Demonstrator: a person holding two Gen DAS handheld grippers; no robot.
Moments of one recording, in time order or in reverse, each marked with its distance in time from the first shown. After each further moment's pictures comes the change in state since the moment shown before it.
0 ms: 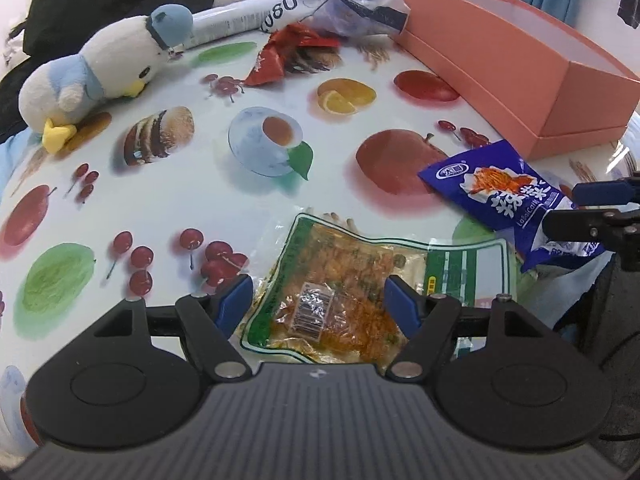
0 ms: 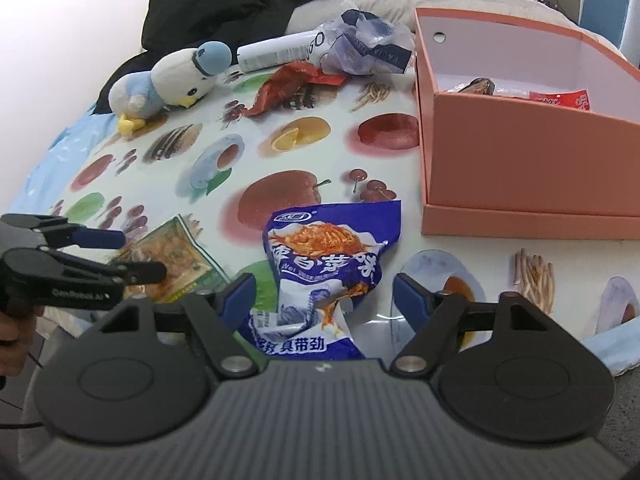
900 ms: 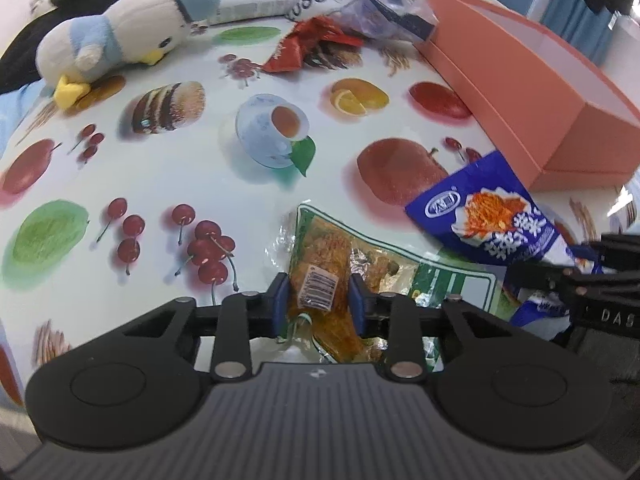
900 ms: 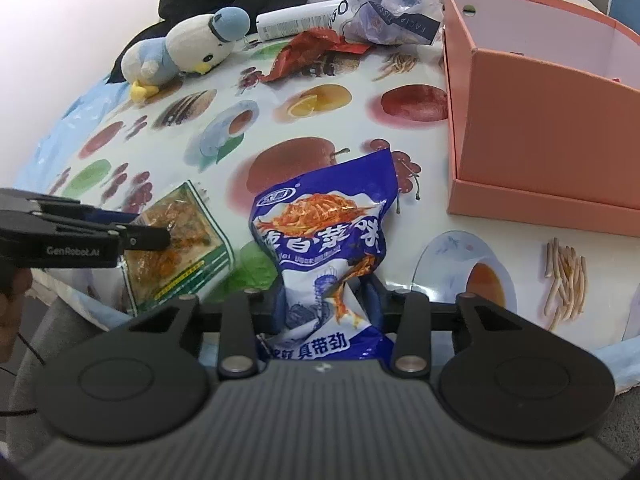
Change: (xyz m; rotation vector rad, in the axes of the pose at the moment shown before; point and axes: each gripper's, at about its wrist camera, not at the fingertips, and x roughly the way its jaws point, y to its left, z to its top) left arm -0.007 -0.006 0.005 -0.178 0.023 0.008; right arm 0.019 -0.002 -0.003 -0.050 0.075 0.056
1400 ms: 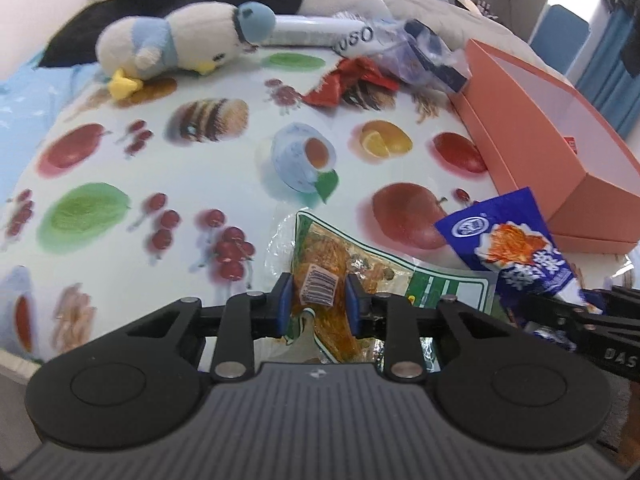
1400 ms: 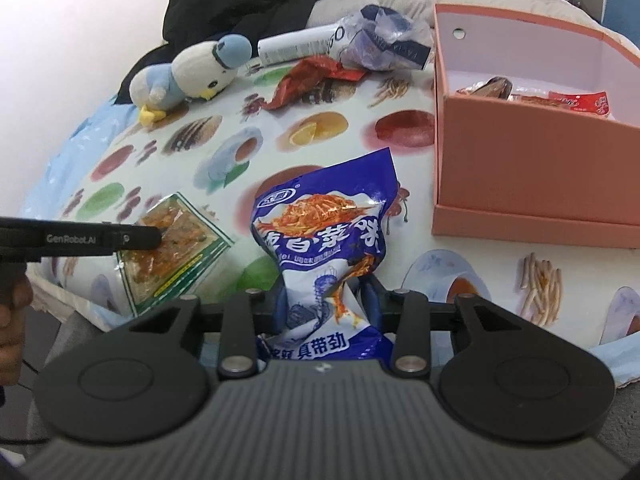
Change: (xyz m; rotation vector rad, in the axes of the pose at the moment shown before) left arm -0.039 -0.006 0.002 -0.156 -0.076 0.074; right arm -0.030 -0.004 0.006 0.020 -0.049 0.017
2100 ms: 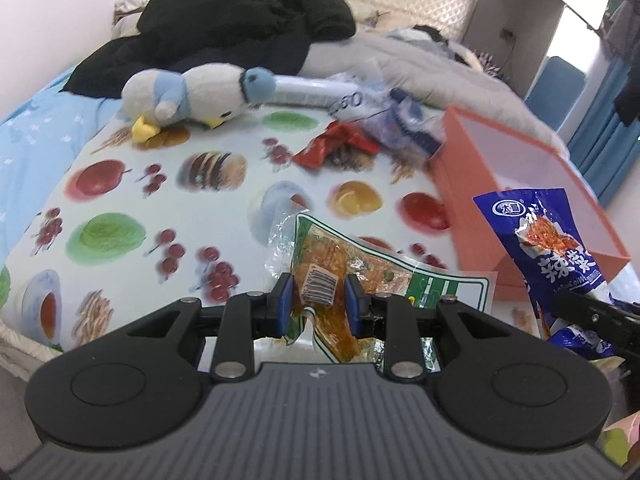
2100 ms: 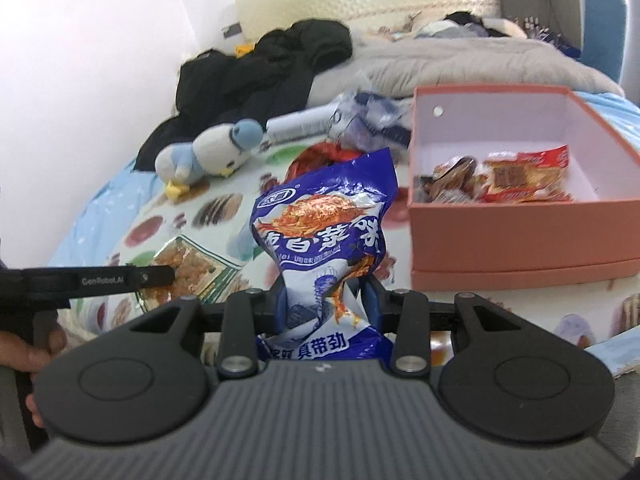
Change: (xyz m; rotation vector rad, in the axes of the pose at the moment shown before) left arm -0.079 -0.033 0.006 -0.070 -0.138 -0.017; right arm -0.092 0.003 0.021 0.053 -0.174 0.009
